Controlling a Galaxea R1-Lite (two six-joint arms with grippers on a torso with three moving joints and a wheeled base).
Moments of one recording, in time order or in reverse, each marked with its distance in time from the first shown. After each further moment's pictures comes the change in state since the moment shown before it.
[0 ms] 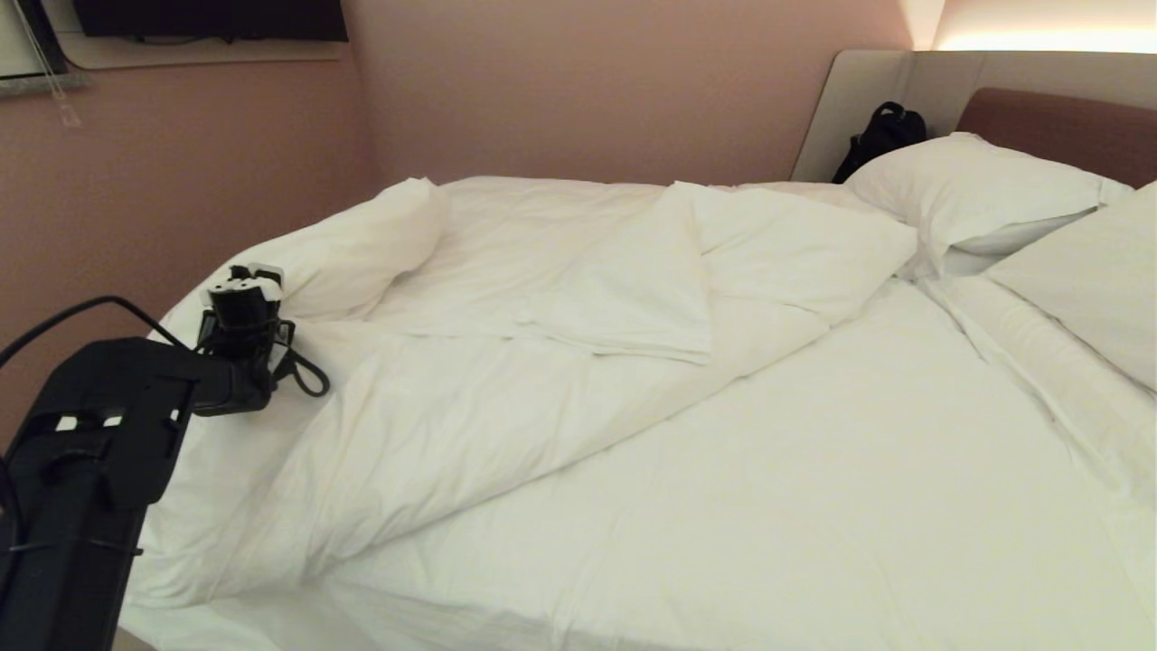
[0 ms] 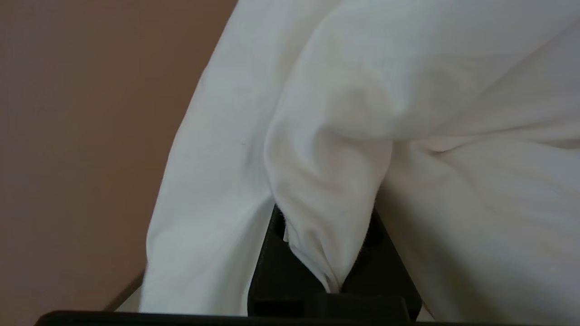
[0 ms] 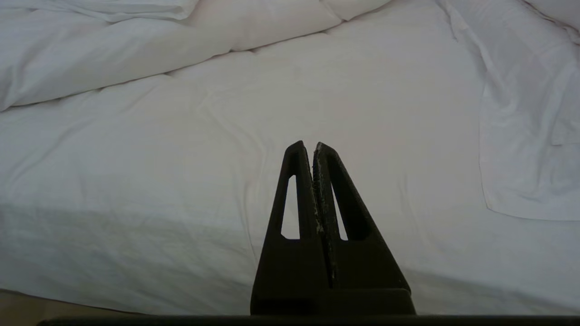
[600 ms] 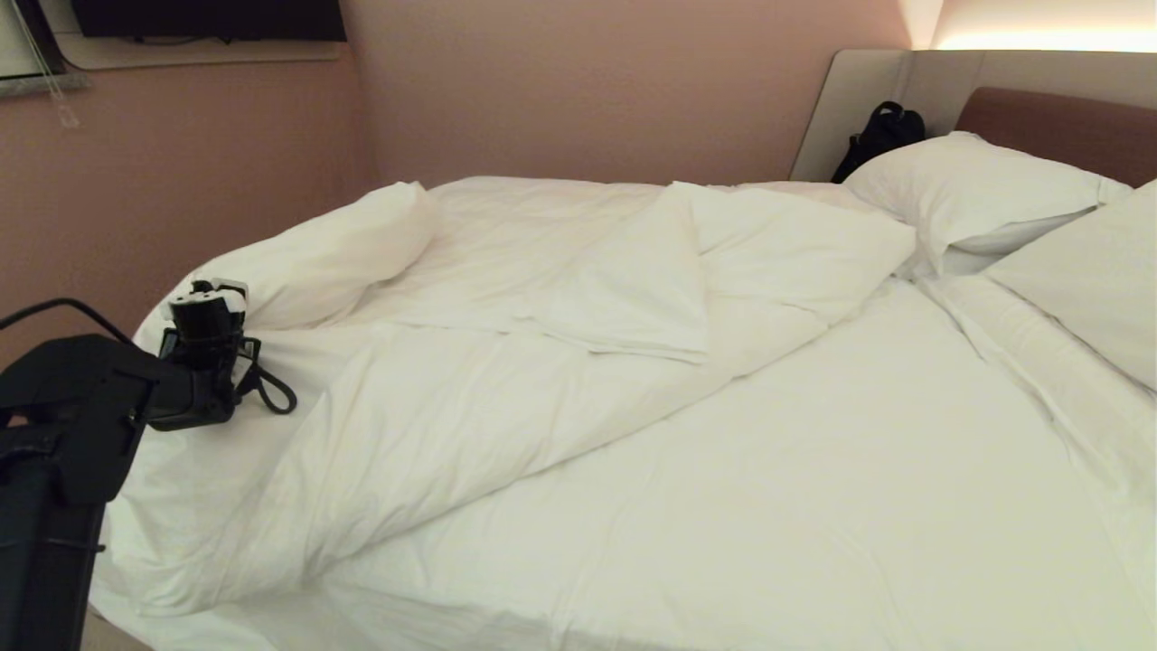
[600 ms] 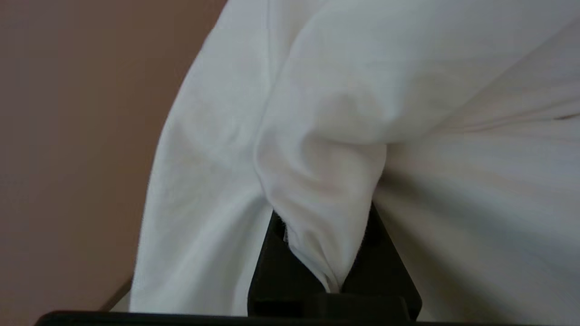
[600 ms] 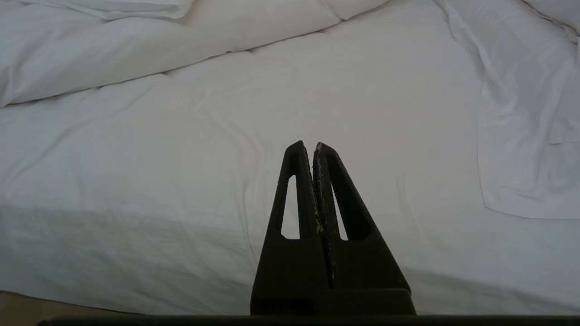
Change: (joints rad) left arm 0.072 -0.055 0.150 -0.014 0.000 -0.006; right arm 0.000 0.000 0.000 0.000 0.000 0.000
